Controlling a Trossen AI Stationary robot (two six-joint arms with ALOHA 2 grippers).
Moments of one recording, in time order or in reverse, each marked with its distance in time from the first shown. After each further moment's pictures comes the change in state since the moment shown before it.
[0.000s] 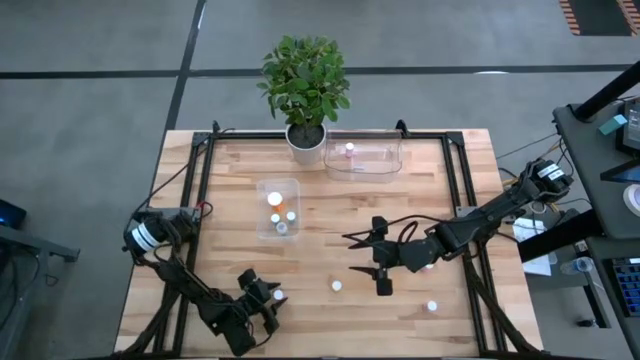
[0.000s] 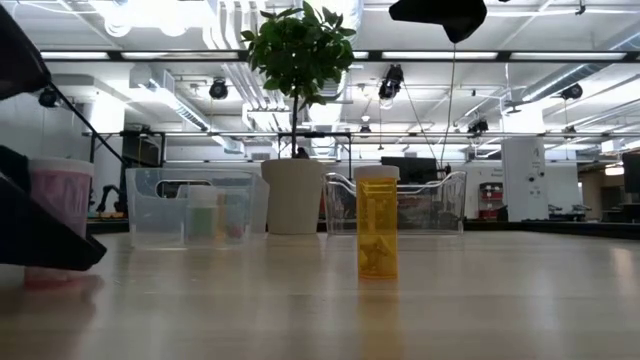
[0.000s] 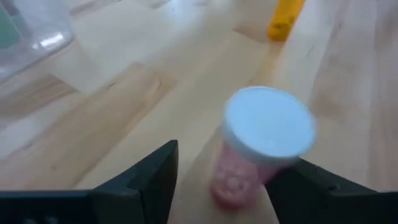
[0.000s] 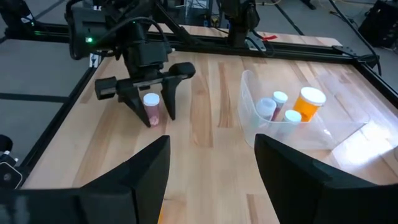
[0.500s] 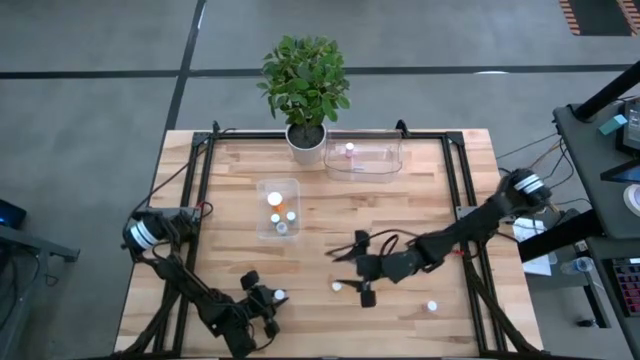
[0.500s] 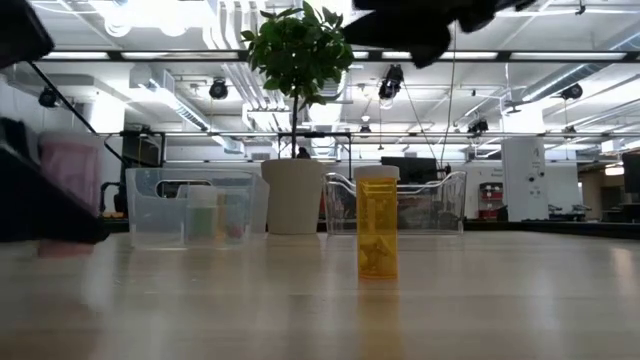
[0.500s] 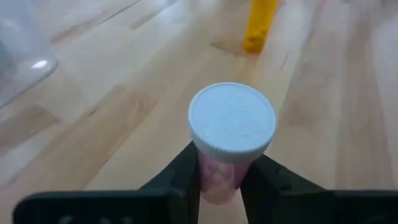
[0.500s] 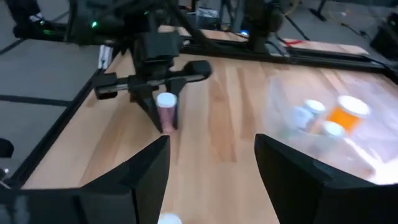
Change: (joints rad) left arm 0.009 -0.023 0.026 0.024 0.000 0.132; right arm -0.005 0.246 0.024 0.292 -0.037 -0.060
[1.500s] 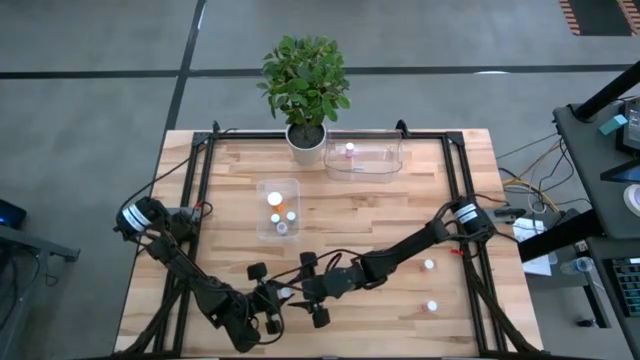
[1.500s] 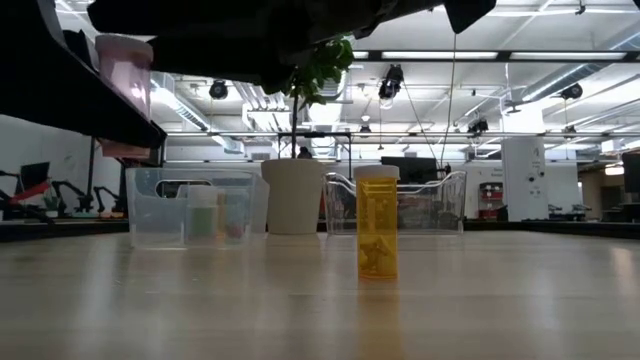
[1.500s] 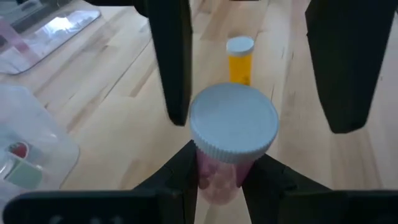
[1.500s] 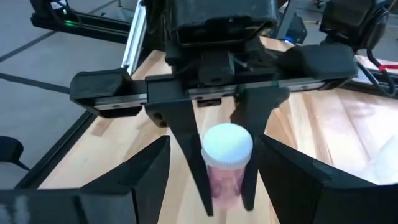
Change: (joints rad) left arm 0.070 -0.145 0.015 0.006 0.024 0.419; right arm -0.077 0.495 0.499 0.012 -0.208 -0.099
